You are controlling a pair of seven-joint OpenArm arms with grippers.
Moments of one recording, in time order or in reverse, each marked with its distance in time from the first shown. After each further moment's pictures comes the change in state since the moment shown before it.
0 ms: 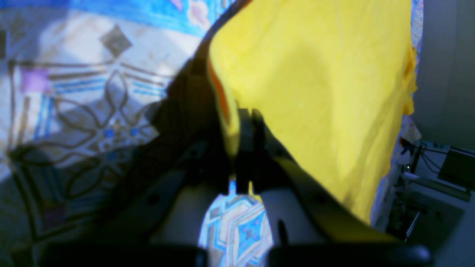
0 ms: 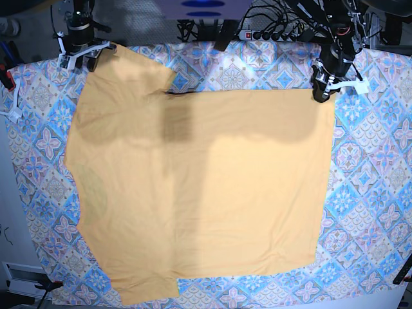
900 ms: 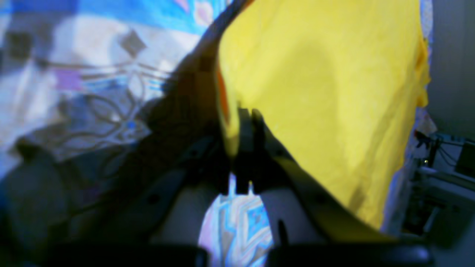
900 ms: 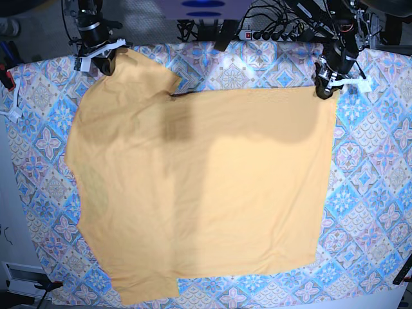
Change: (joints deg) left arm 3.3 -1.4 0.3 4.5 0.7 0.5 0.4; right arm -2.3 0.2 -2.9 5.9 4.3 7.4 -0.4
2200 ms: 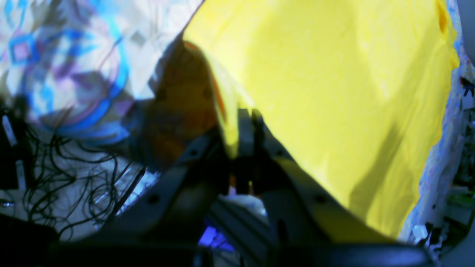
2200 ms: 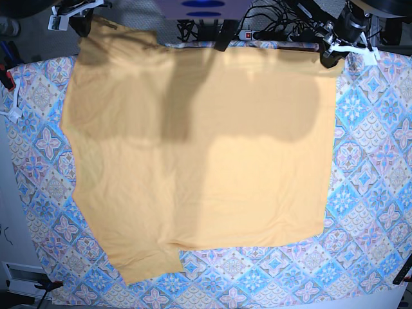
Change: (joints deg) left arm 17.2 -1.4 -0.3 12.8 1.6 -3.0 0.2; right arm -17.1 3.5 5.3 0.5 0.0 0.5 11.5
